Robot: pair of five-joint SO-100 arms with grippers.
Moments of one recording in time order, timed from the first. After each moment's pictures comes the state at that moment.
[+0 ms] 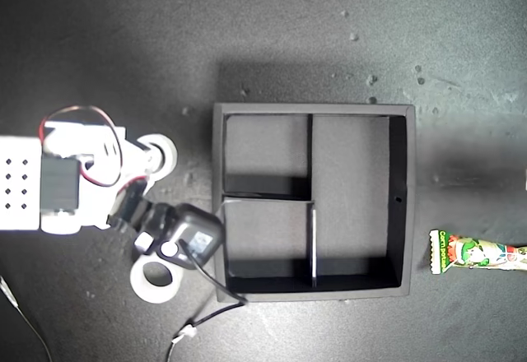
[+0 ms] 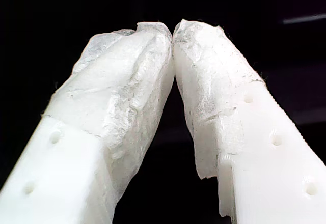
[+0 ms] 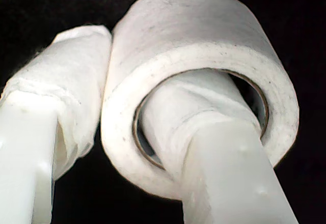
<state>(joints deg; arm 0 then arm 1) 2.9 93.2 116.7 50.4 -71.7 -4.3 178.9 154.0 30.4 84.7</state>
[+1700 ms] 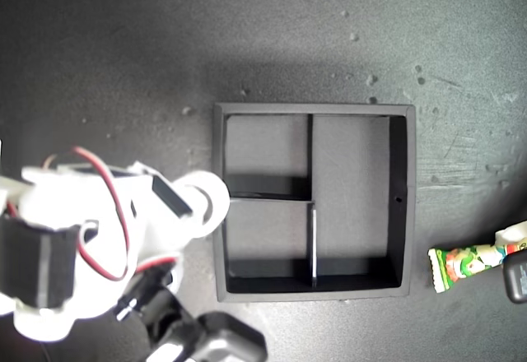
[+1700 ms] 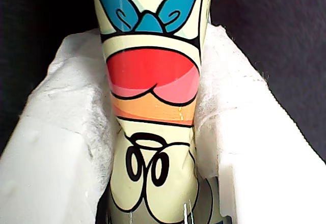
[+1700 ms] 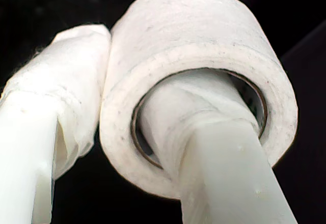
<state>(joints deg) 11.2 80.9 50.6 96.0 -63.7 -26.2 136.5 150.6 43.4 119.3</state>
